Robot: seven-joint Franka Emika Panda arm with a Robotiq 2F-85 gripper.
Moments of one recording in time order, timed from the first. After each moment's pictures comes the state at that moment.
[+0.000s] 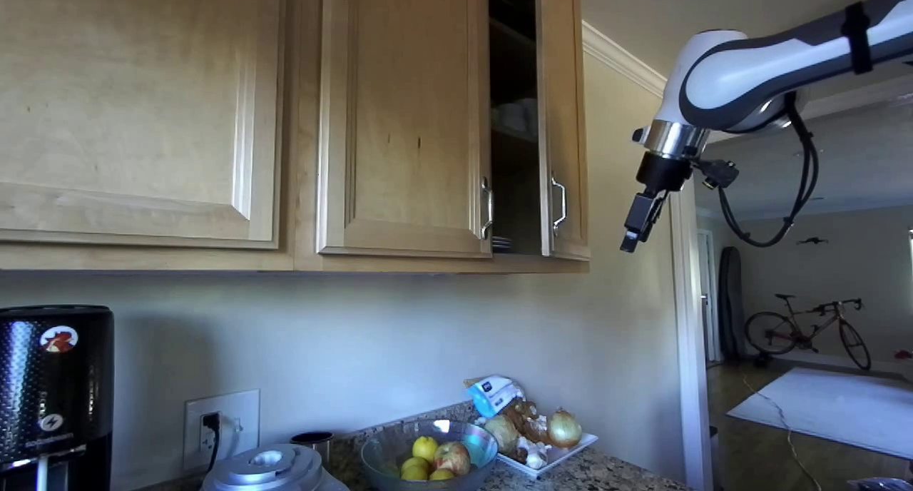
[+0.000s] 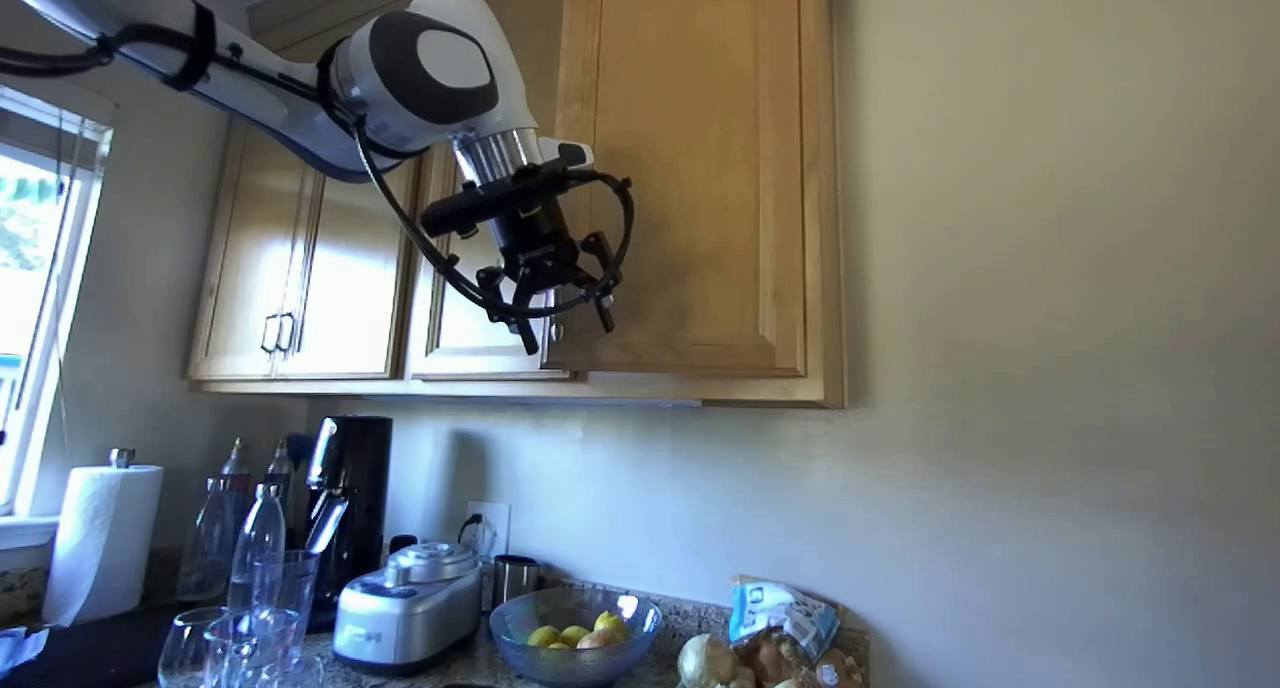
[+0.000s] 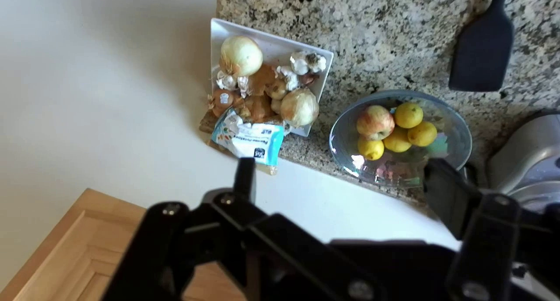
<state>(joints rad) -0.03 -0.61 -0.13 -2.15 -0.15 2.10 -0.38</state>
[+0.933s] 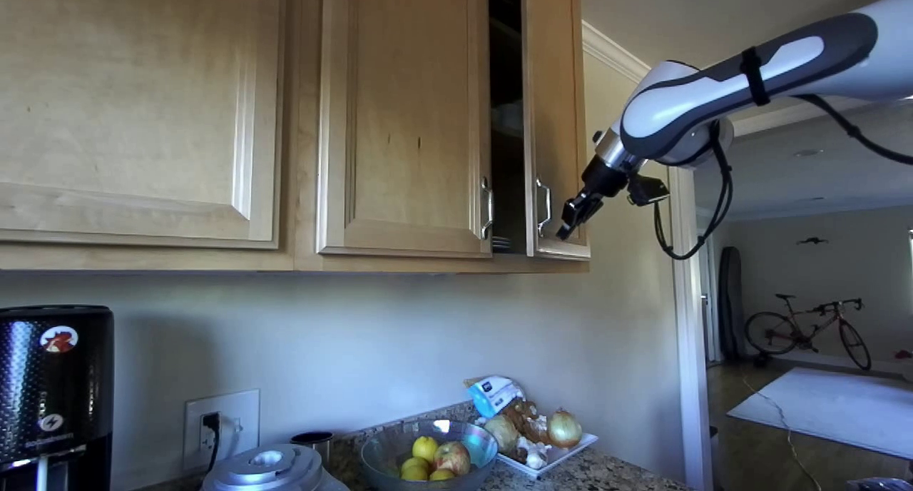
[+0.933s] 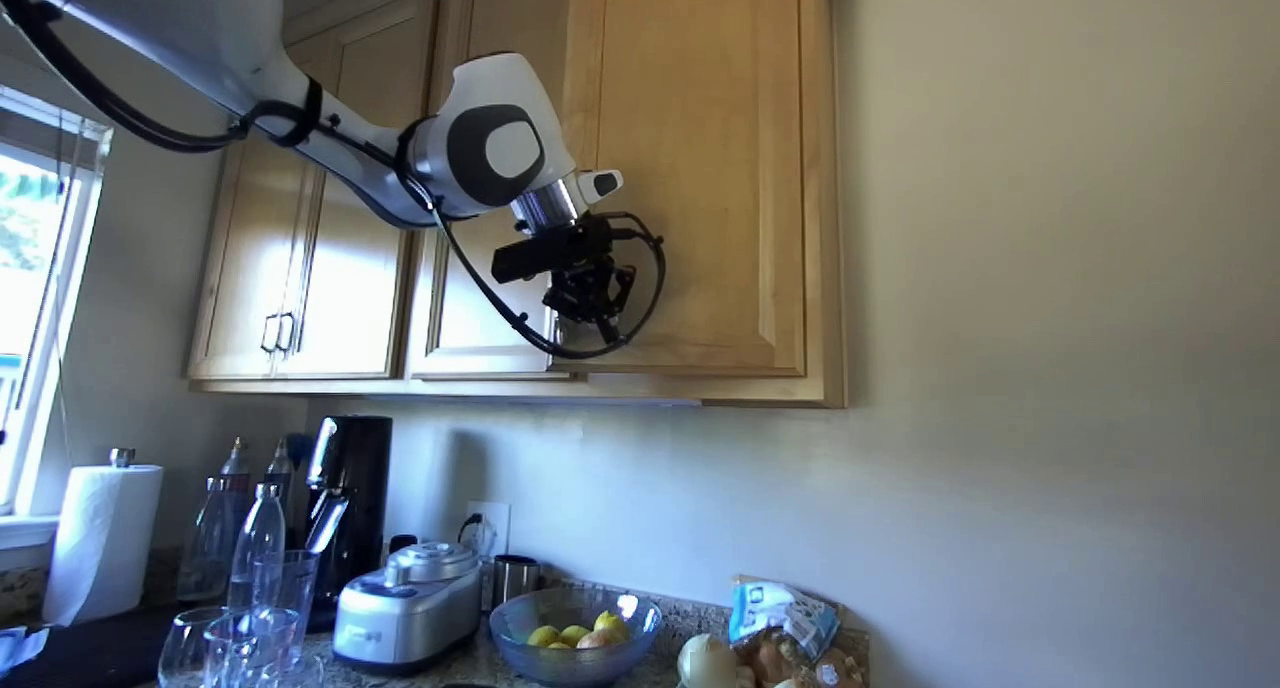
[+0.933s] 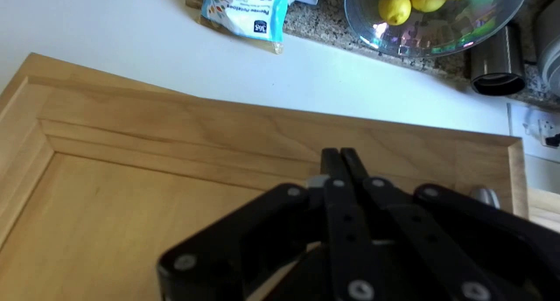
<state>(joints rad) 0.02 -0.38 -0.14 -2.04 0.00 2.49 -0.37</state>
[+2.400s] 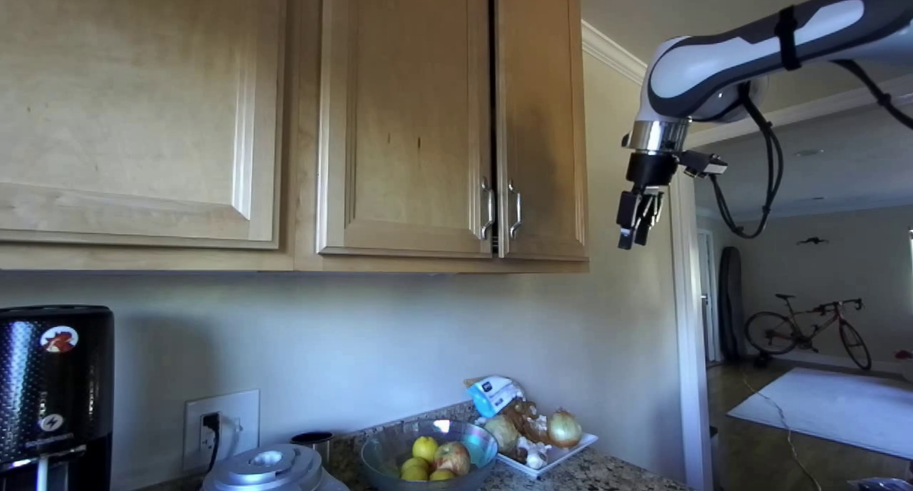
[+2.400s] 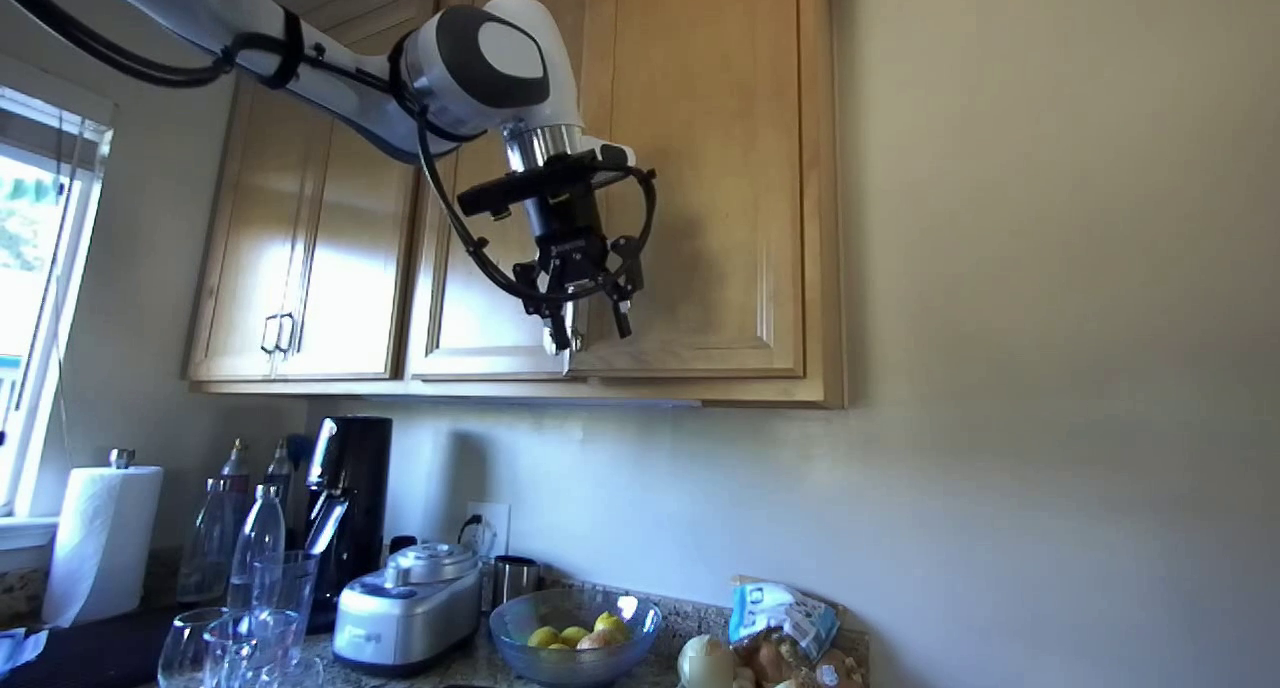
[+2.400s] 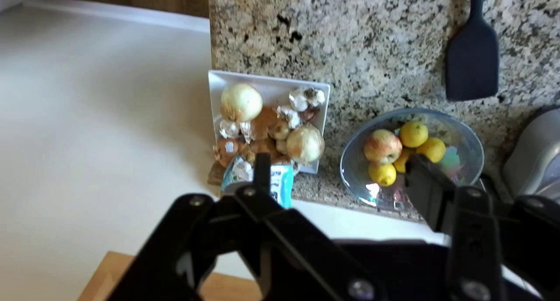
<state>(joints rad) -0.07 -0.44 -0.13 -1.92 -0.11 1.87 -0.31</state>
